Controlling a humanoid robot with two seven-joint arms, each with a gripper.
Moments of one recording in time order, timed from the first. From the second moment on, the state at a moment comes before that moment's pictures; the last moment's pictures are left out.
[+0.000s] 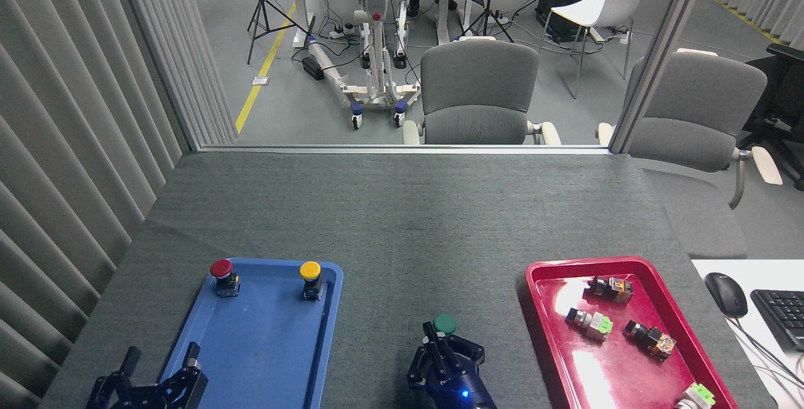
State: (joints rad) left arm 0.16 0.15 0.24 -1.45 -1.28 -0.28 0.26; right arm -0.14 0.03 0.56 -1.20 1.45 0.21 -0.04
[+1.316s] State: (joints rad) left arm 0.16 0.16 0.24 -1.46 -1.27 -0.28 0.26; right arm -0.12 0.04 0.56 -1.23 1.46 0.29 -0.18
